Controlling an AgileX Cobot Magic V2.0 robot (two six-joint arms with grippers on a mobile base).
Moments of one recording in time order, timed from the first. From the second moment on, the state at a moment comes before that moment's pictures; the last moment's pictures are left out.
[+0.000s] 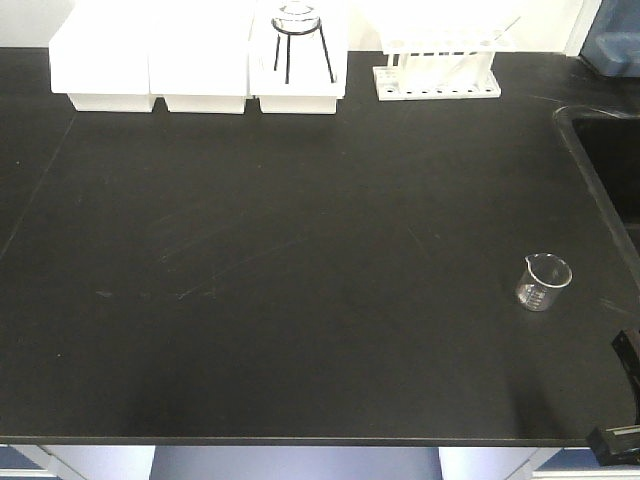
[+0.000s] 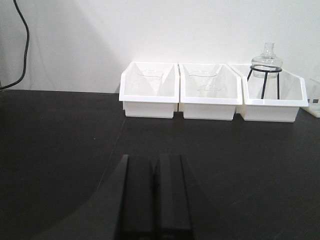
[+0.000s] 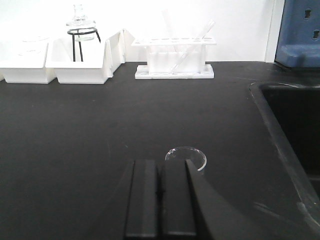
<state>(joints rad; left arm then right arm) 0.01 -0.01 0.03 0.15 0.11 -0.26 0.13 -0.01 0.03 0.00 0.23 0.05</state>
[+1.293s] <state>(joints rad) 0.01 -0.01 0.03 0.15 0.11 -0.26 0.13 0.67 -0.43 0.09 -0.12 -0.21</state>
